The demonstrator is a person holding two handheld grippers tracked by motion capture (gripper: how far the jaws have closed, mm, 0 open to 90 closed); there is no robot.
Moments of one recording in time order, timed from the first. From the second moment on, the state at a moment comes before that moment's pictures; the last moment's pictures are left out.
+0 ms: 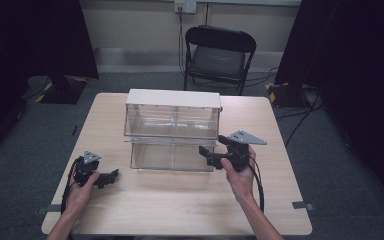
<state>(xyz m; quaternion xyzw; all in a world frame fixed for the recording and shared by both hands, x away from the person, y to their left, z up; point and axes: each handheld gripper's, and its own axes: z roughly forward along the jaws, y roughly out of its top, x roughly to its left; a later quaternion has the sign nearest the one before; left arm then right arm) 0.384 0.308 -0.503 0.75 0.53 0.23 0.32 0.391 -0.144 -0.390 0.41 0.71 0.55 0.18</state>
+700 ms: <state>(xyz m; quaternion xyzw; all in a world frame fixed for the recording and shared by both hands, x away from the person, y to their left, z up) 0.384 0.308 -0.503 0.75 0.53 0.23 0.32 0.392 -0.145 -0.390 0.41 0.71 0.55 0.17</state>
